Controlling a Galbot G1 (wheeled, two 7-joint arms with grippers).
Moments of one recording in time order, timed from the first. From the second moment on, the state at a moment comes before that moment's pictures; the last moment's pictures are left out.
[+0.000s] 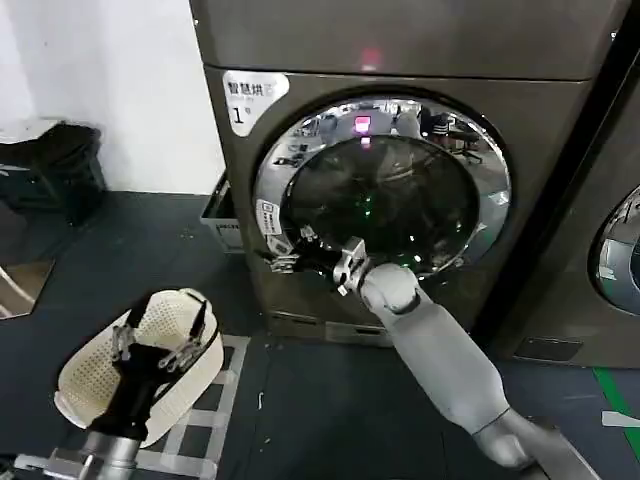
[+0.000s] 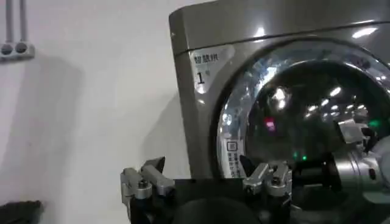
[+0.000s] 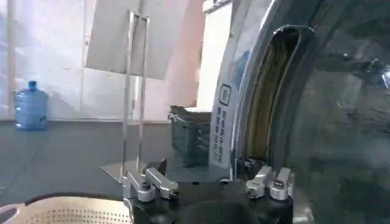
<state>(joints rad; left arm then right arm) 1.68 -1.49 -0.83 -2.37 -0.18 -0.05 0.27 -0.39 1.34 -0.13 1.32 0.42 -0.12 -0.57</state>
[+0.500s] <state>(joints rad) 1.57 -1.37 -0.87 -2.28 -0.33 0.18 0.33 -0.53 1.28 -0.02 1.54 0.38 -0.18 -0.87</state>
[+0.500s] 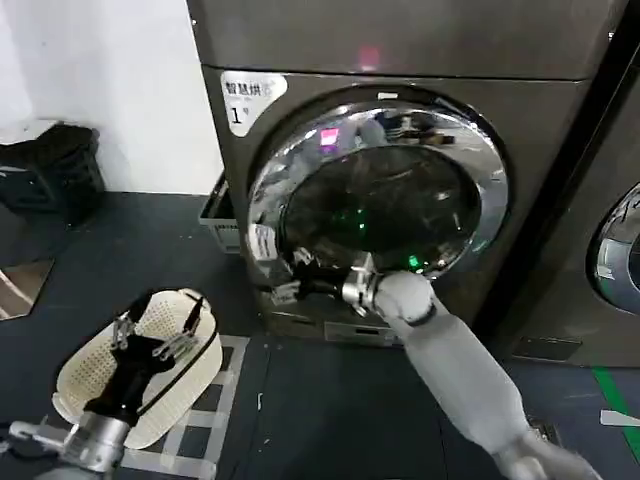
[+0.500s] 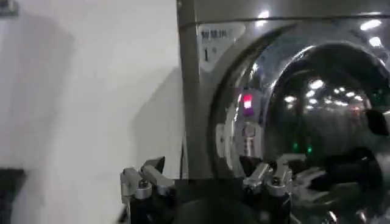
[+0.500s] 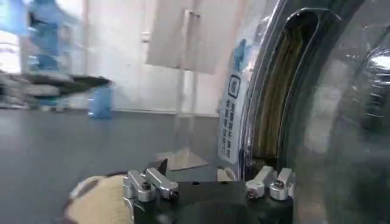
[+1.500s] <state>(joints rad) 1.17 -0.96 -0.61 -1.88 -0.71 0.06 0.49 -0.93 1.08 0.37 1.86 0.41 -0.16 -1.46</state>
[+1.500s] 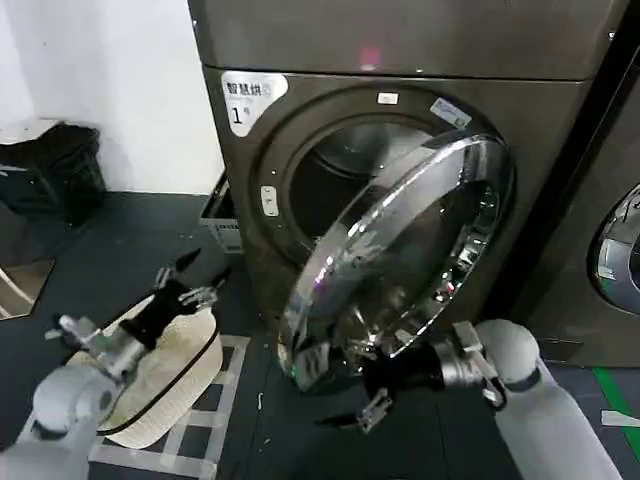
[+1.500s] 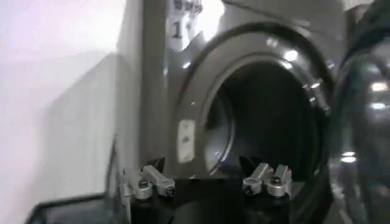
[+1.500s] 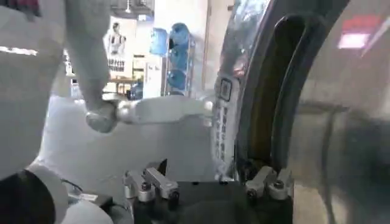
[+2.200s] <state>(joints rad) 0.78 -0.99 -0.08 -1.71 -0.75 0.04 0.61 -1.36 1.29 1.18 2.11 0.51 -0.15 -1.06</state>
